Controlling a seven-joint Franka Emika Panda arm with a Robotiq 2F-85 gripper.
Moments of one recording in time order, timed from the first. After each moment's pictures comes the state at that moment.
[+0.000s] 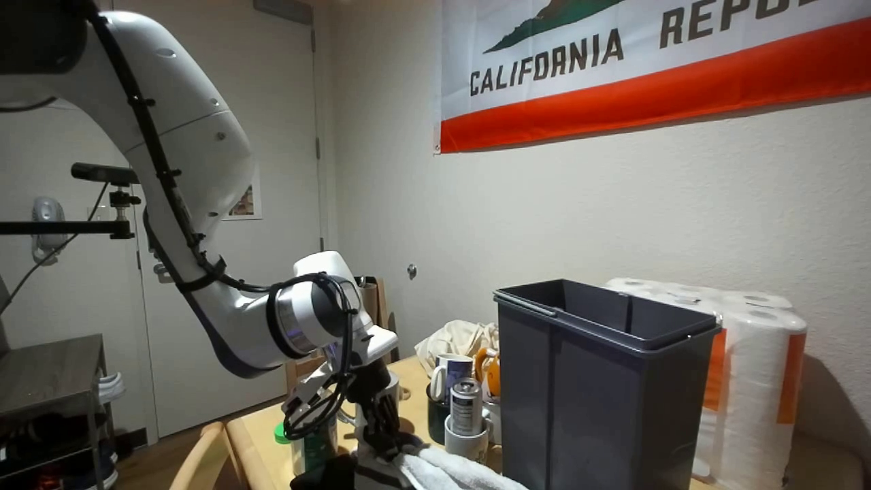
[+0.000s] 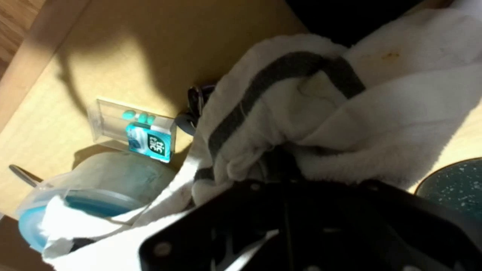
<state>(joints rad) 0.13 0.23 -0.10 -2.40 -0.89 2.71 1.50</state>
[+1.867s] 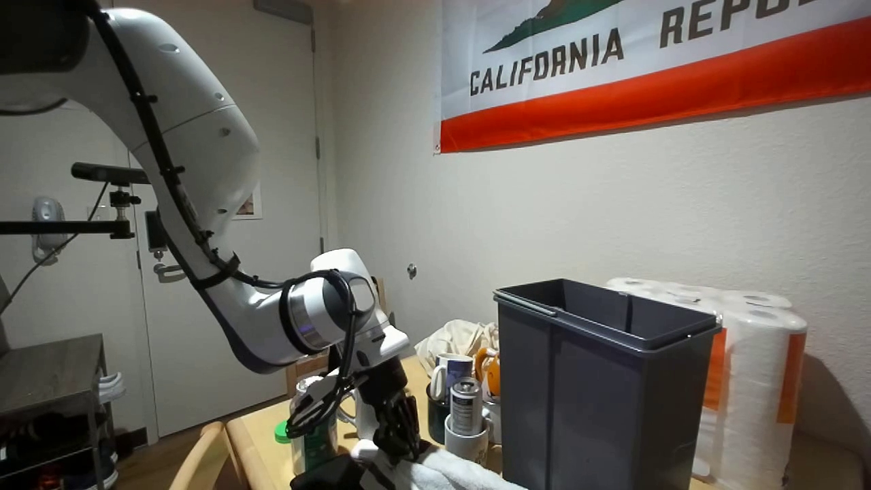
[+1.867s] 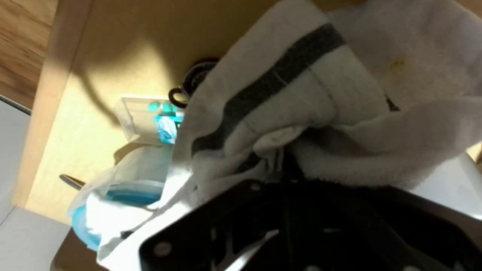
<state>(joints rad) 0.15 0.24 -0.16 -2.35 -0.87 2.64 1.61</state>
